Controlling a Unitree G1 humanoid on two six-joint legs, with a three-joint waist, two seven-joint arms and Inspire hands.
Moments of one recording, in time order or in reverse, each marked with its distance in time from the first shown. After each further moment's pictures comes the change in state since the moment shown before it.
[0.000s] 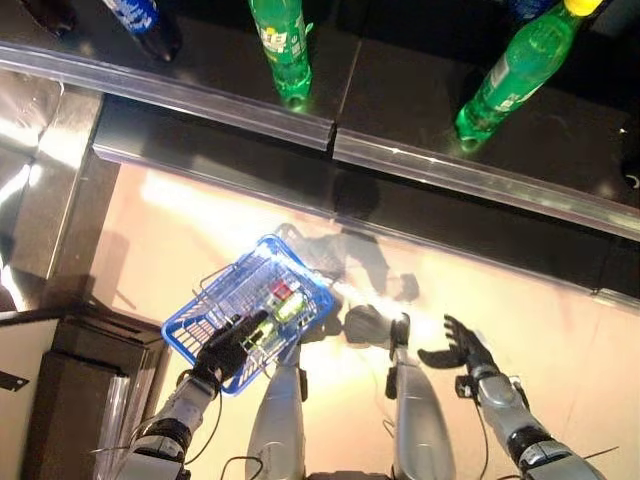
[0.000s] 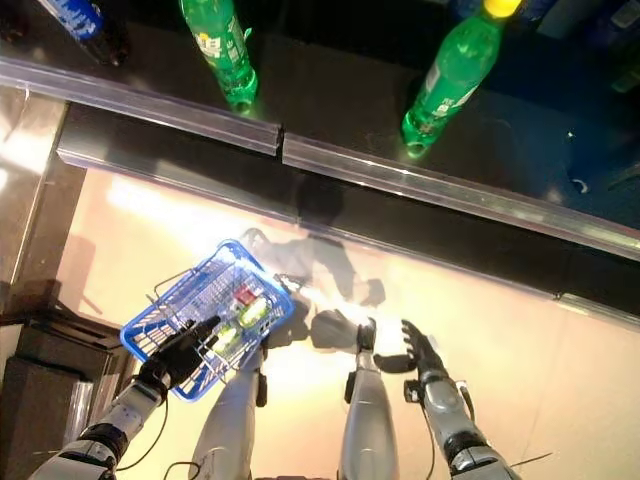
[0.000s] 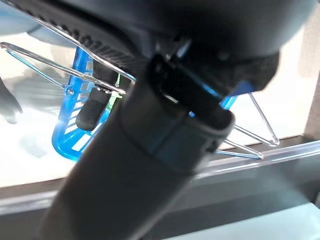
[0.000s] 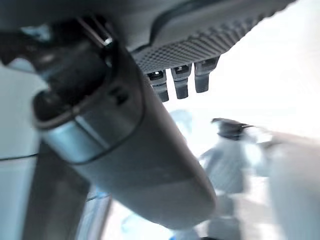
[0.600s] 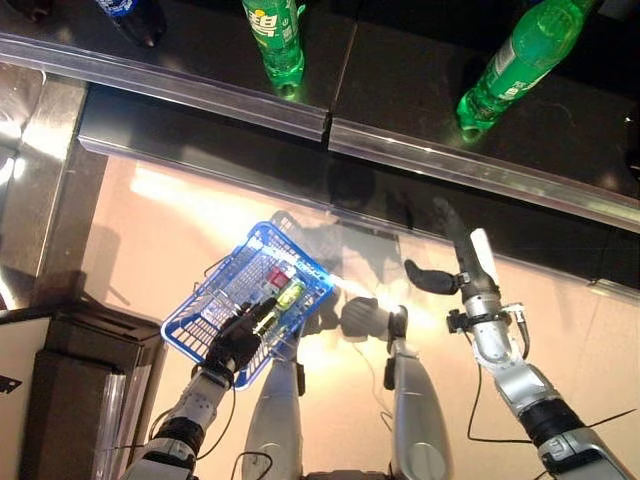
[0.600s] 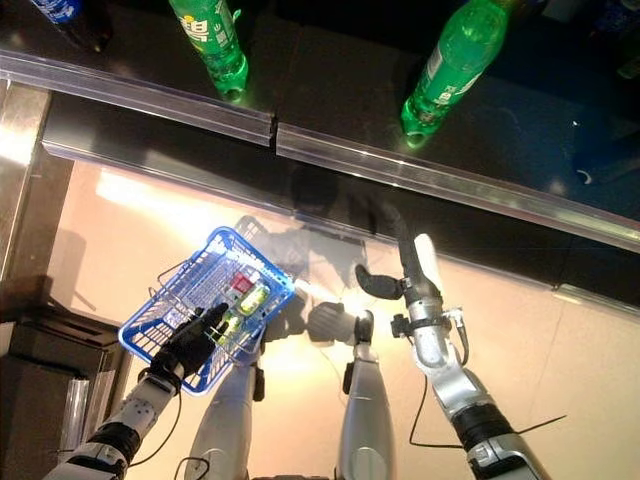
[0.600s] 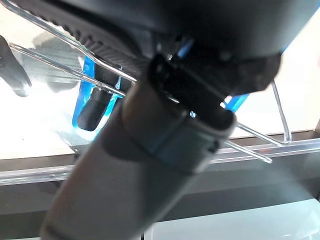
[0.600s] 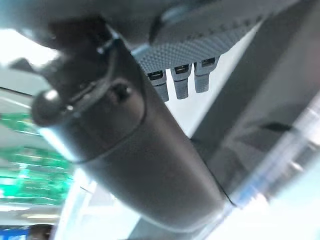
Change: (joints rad) left arm 0.032 -0.028 -0.005 -0.102 -0.029 -0.010 0.017; right arm 0.033 -0.163 0.008 -0.608 -0.319 -0.082 -0.321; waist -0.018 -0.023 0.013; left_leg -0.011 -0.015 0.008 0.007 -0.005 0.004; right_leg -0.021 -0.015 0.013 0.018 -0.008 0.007
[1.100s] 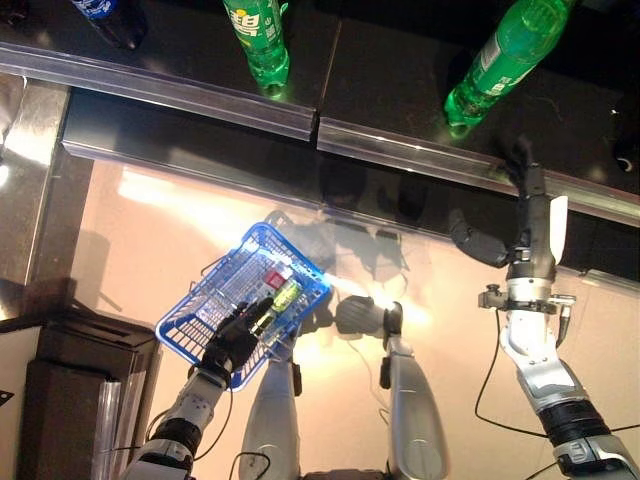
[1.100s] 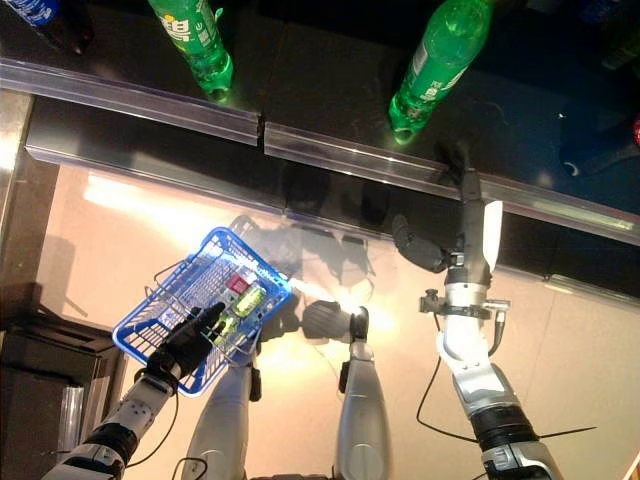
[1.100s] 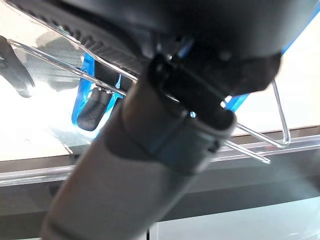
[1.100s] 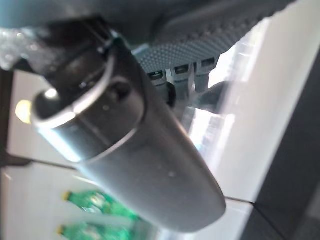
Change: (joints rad) left arm 0.009 0.004 0.021 -0.002 0.004 0.006 -0.004; right arm 0.024 -0.003 -0.183 -0.145 0.133 -0.111 -0.091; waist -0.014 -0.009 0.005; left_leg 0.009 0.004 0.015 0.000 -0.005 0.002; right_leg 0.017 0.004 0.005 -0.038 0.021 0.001
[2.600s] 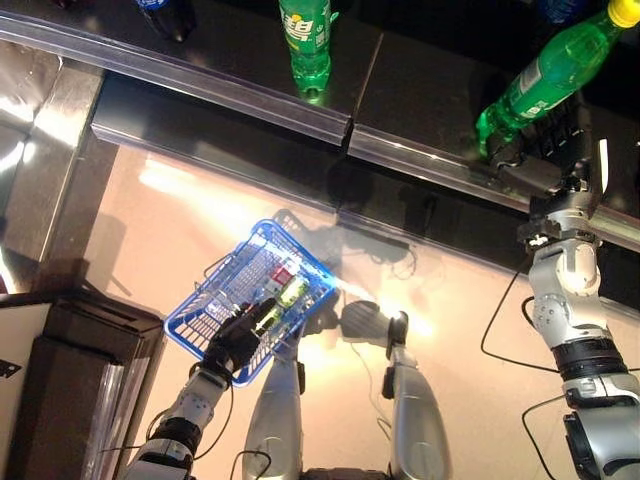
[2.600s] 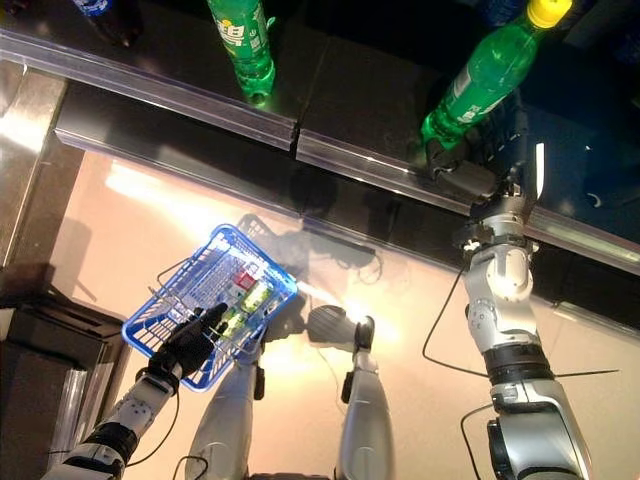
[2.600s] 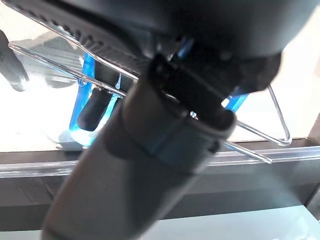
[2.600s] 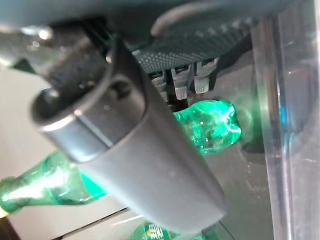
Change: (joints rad) left arm -0.003 0.001 -0.003 -0.004 0.021 0.023 0.000; right arm -0.334 -0.078 -0.029 0.223 0.750 0.165 0.423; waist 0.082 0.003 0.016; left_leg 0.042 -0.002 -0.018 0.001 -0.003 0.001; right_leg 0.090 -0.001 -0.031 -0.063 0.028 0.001
